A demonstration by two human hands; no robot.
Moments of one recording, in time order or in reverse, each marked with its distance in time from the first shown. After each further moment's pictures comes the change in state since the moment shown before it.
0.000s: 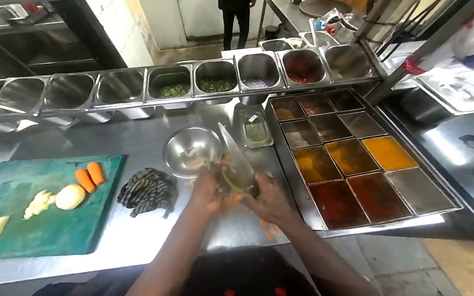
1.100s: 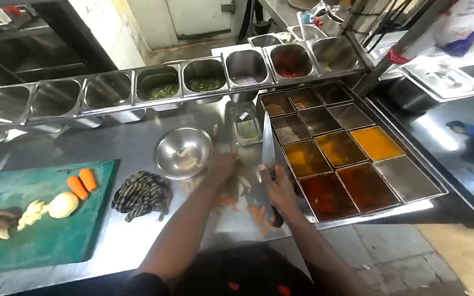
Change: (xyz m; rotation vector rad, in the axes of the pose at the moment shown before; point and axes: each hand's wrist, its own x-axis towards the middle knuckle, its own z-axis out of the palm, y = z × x) left_hand 0.089 -0.015 0.051 2.085 -0.040 -0.046; right_hand -0.005 0.034 -0.012 0.192 0.122 0.701
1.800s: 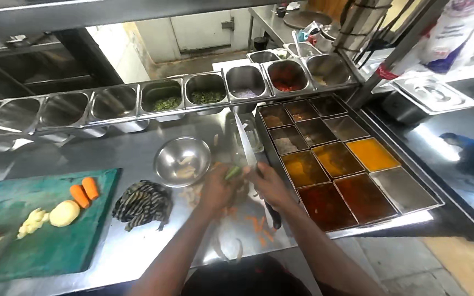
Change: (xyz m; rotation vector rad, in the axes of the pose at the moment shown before) left_hand -0.075 -0.031 0.013 -0.736 0.474 0.444; right_hand 0.013 -0.043 -0.008 0.220 -0.353 -0.188
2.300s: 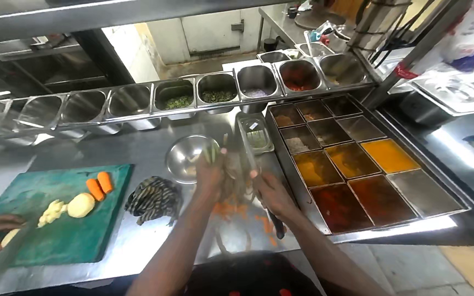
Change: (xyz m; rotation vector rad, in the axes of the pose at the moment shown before) left_hand 0.009 0.007 -0.023 -0.608 0.361 -0.227; right_hand -0.015 0.002 0.023 0.022 -0.082 0.022
